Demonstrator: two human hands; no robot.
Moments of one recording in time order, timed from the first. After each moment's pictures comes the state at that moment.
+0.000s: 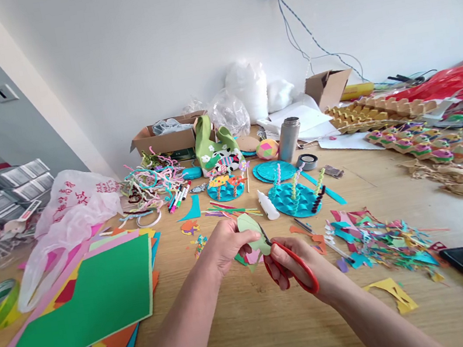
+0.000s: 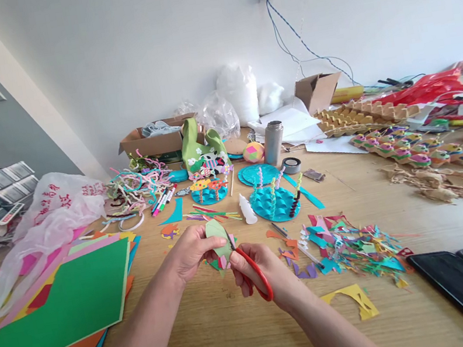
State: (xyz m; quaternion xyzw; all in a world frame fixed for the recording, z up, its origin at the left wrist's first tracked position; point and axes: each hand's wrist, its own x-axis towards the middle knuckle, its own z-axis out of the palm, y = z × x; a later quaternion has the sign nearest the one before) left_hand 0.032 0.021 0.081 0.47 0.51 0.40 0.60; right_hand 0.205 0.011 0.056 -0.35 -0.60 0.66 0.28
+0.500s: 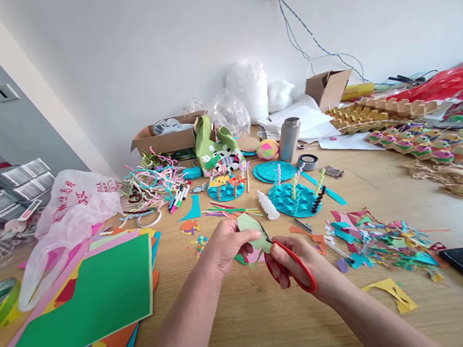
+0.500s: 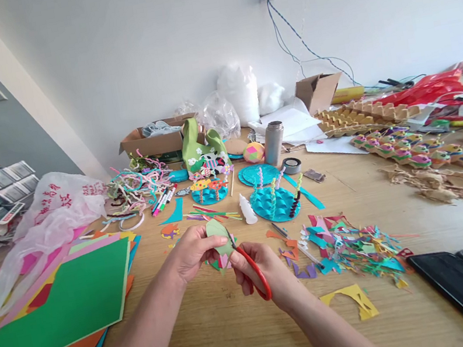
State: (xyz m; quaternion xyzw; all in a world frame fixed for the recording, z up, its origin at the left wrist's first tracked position) left_hand 0.033 0.022 0.078 0.45 0.49 0.42 0.62; right_hand 0.202 0.011 0.057 -0.37 -0.60 0.65 0.29
